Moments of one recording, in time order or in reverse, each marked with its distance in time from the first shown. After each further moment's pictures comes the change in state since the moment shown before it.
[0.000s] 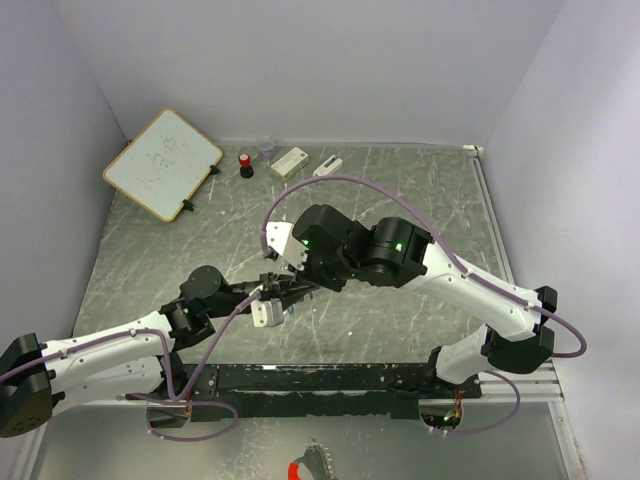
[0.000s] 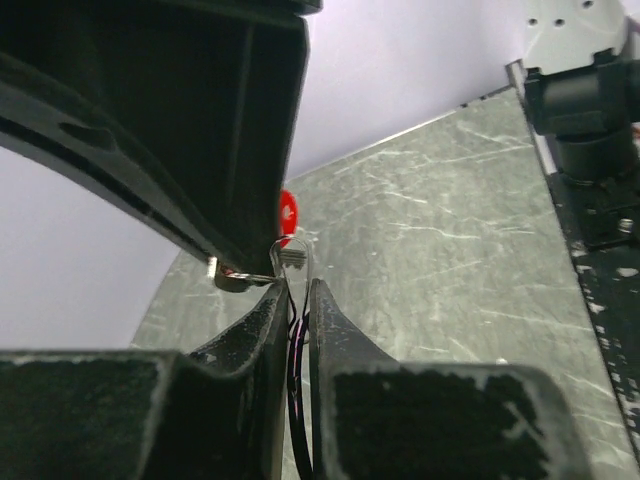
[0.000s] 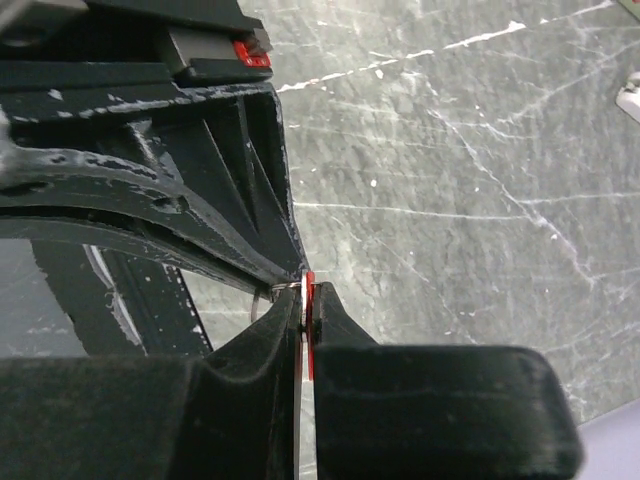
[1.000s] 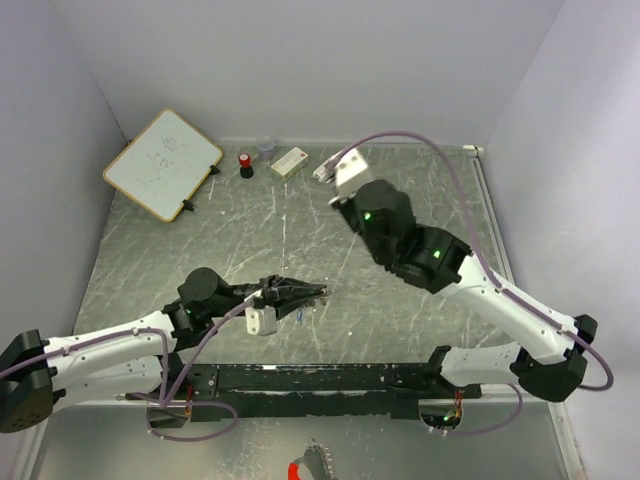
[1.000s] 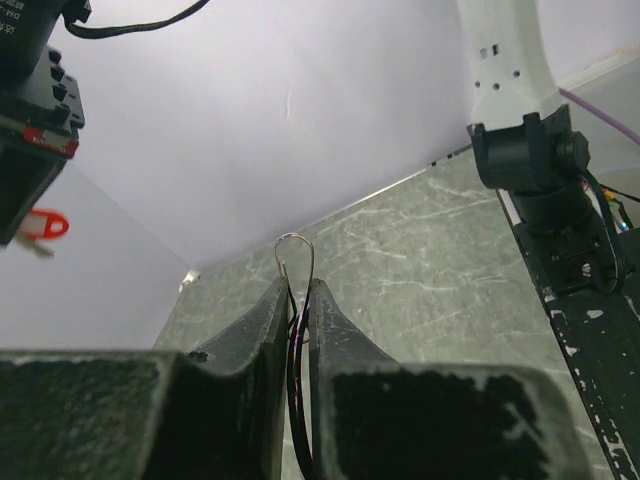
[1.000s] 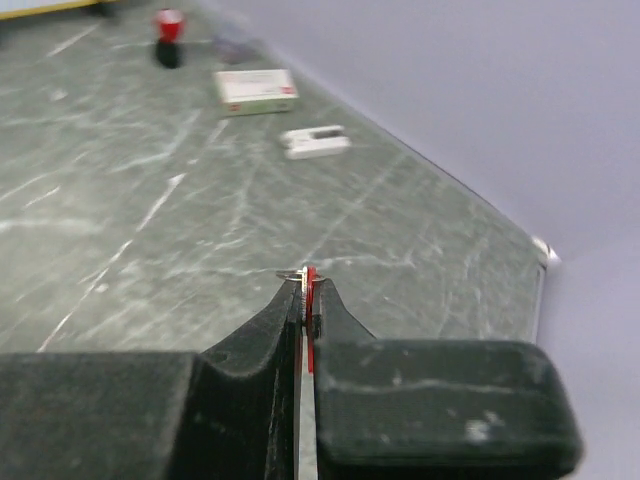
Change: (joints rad) left arm -0.021 0.005 0.010 0.085 0.118 -0.011; right arm -0.144 -0.233 -0.320 0.672 0.508 0.014
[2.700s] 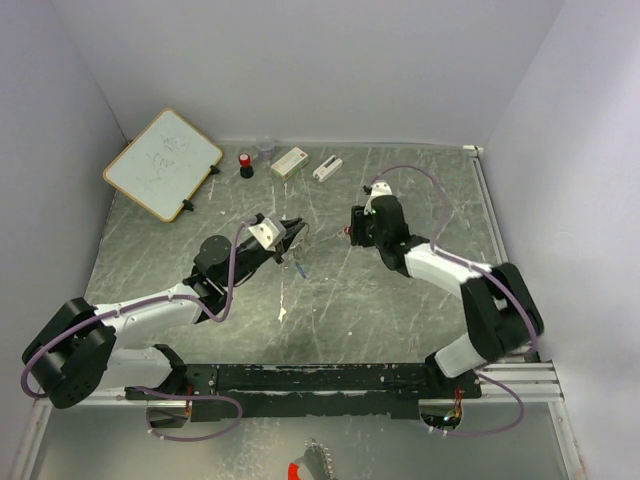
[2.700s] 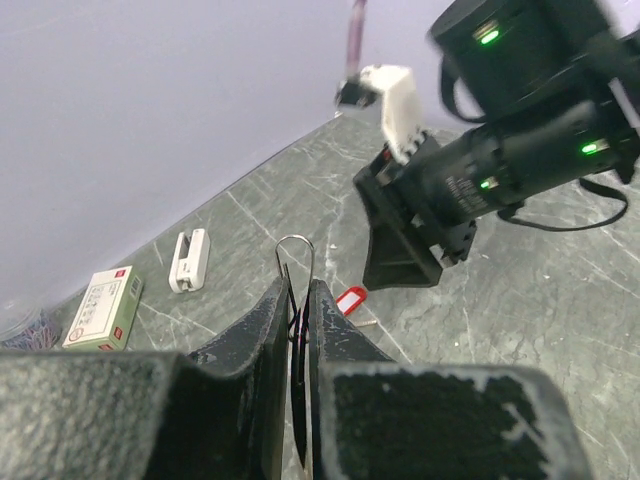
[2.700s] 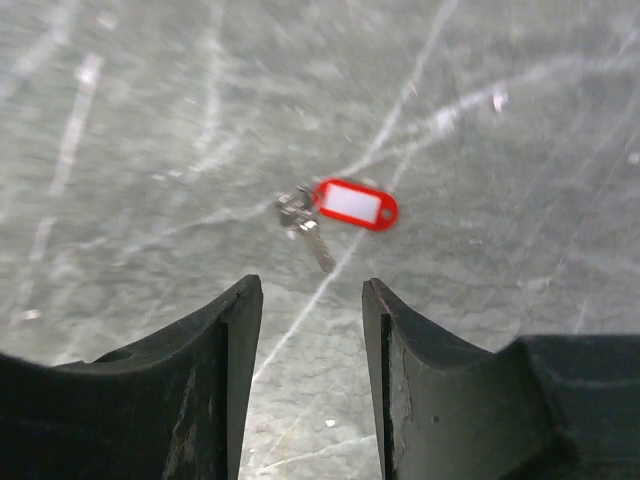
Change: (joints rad) left arm 0.278 0.321 0.061 0.195 -0.425 -0.340; right arm -0.605 0.344 -0.615 0.669 -0.568 0.446
